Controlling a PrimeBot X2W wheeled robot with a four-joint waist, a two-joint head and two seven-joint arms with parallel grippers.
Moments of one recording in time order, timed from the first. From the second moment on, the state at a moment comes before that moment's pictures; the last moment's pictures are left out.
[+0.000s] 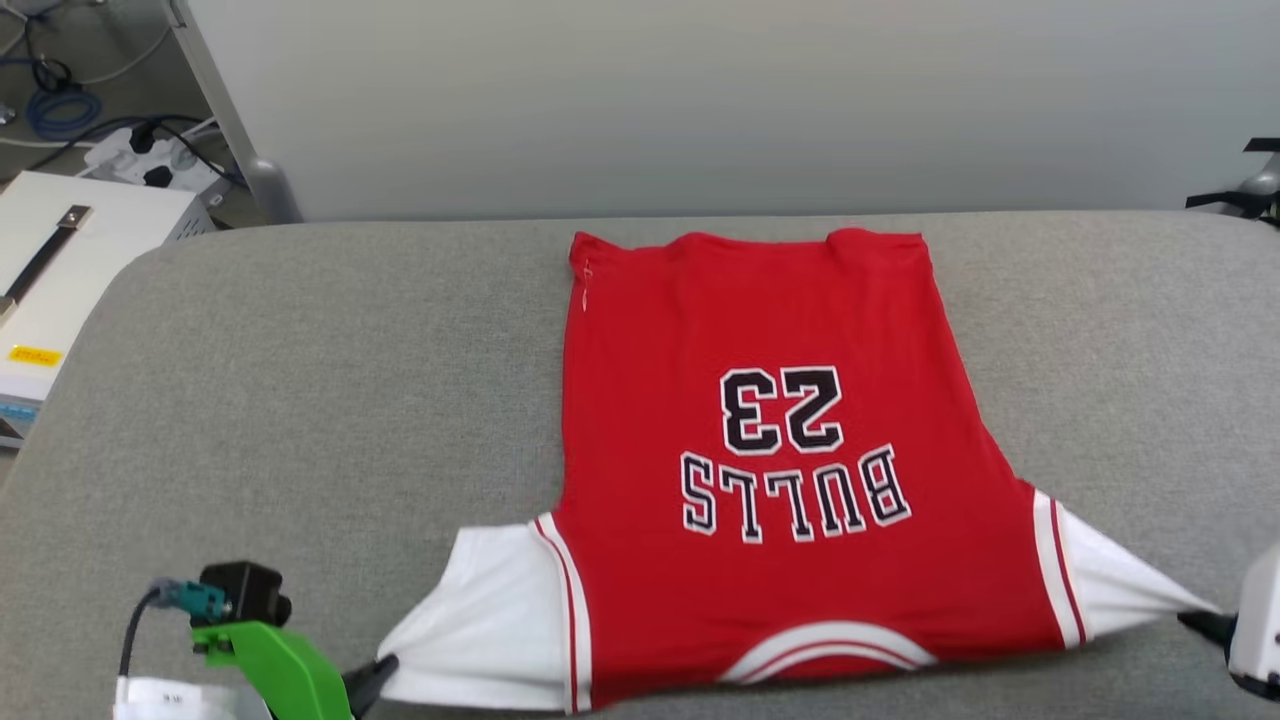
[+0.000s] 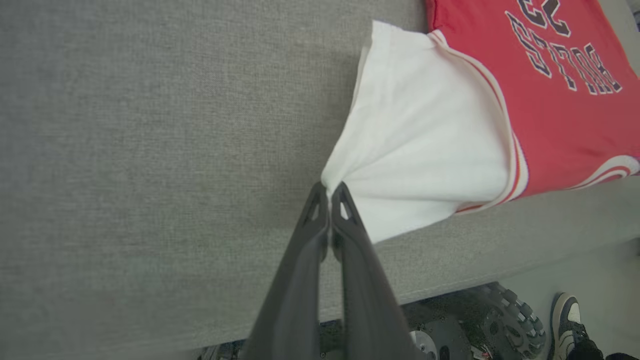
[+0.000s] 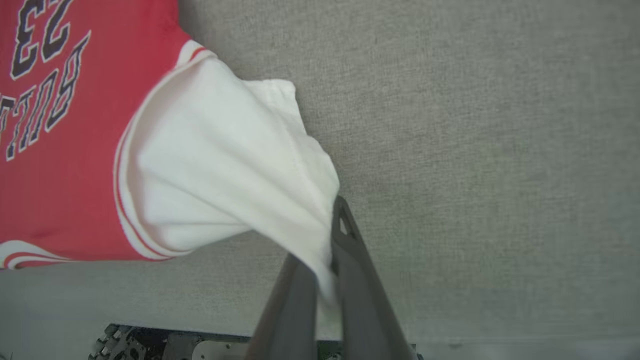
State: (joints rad) left arm 0.03 0.59 -0.34 0.03 -0.98 0.07 0.48; right arm -0.14 -0.44 -0.13 0.31 0.67 0.13 0.88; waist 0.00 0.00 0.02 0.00
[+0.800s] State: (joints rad) left arm 0.08 0.68 -0.41 -0.38 -0.85 0.20 0.59; right arm -0.23 -0.33 -0.28 -0.08 0.55 0.13 1.14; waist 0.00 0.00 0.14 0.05
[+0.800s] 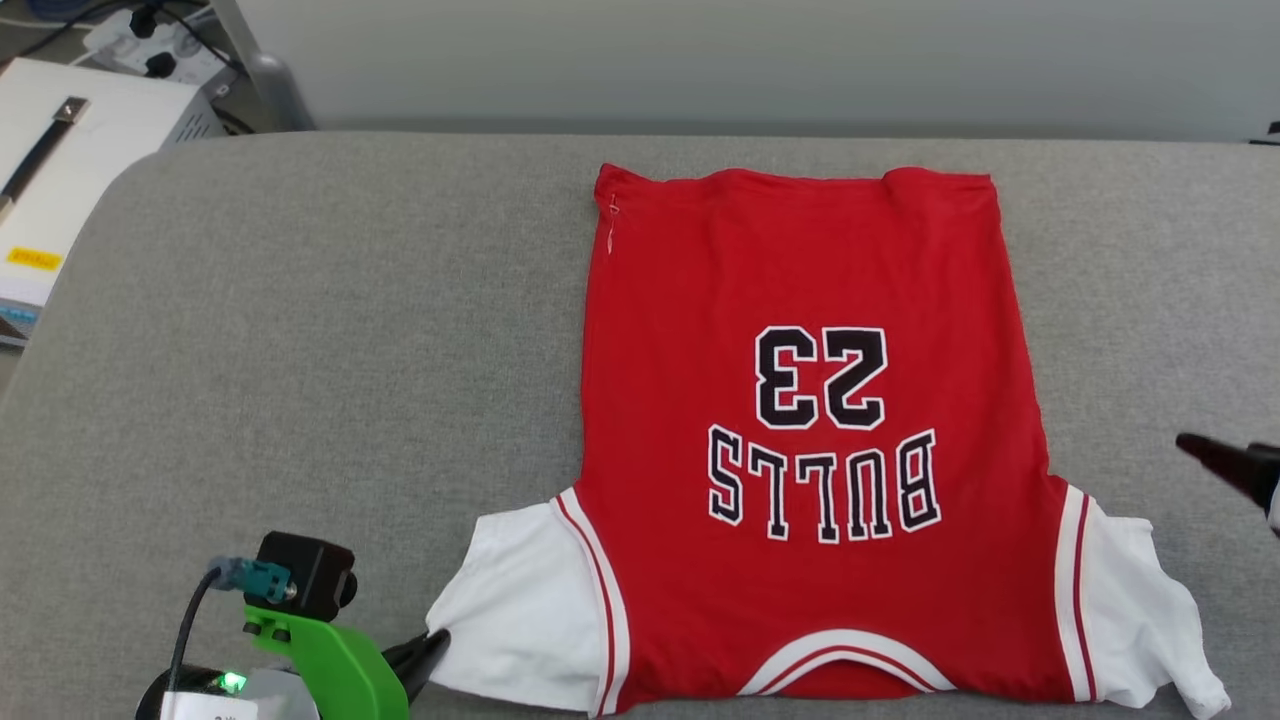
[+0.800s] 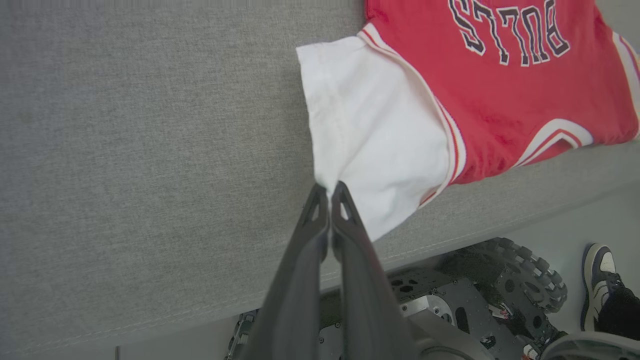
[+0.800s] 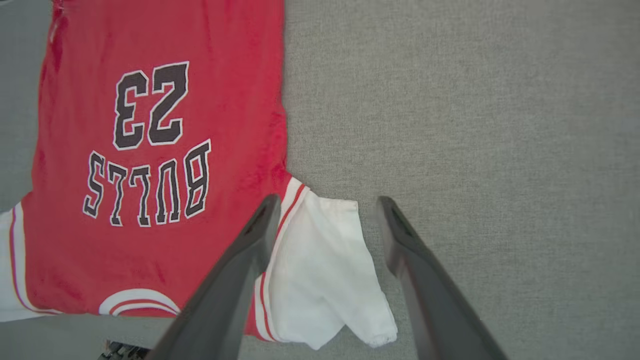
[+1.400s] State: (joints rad) left arm -0.06 0.68 -0.44 -0.57 -0.72 0.24 0.60; right arm -0.88 -0.45 -0.24 0.18 0.40 0.13 1.22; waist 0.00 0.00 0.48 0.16
